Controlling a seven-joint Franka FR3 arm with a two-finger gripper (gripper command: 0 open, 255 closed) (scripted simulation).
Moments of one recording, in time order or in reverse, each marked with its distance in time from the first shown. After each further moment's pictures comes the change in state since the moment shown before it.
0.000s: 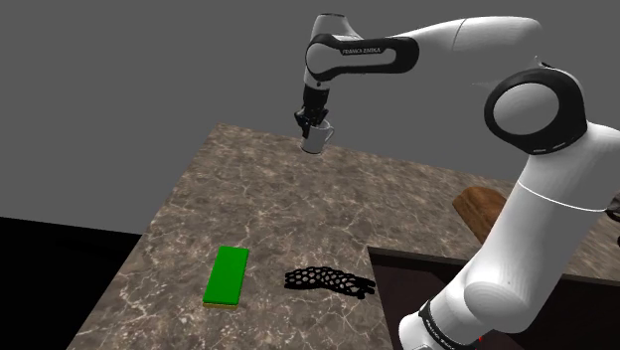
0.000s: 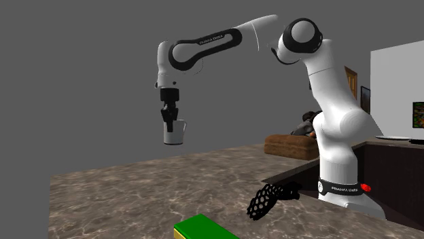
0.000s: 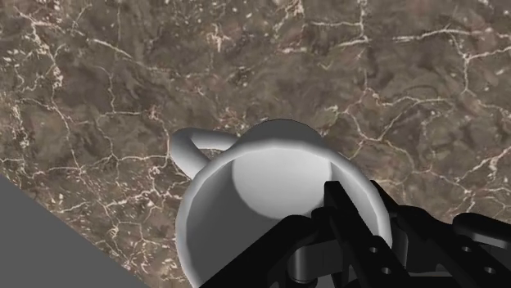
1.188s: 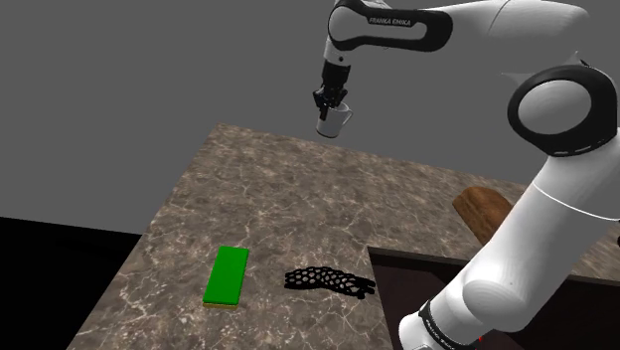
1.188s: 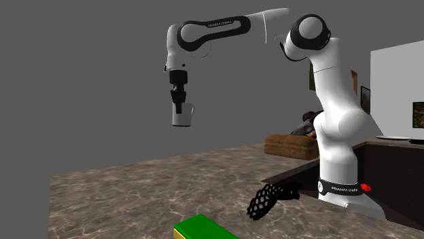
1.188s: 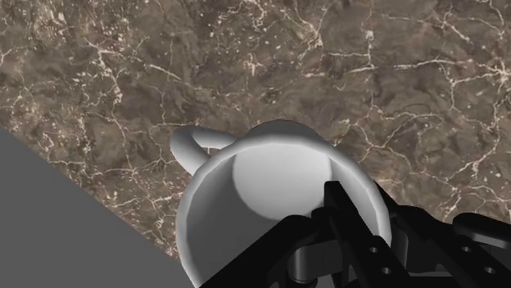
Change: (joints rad) arm -0.029 -0.097 -0.020 0.063 0.004 -0.156 -0.060
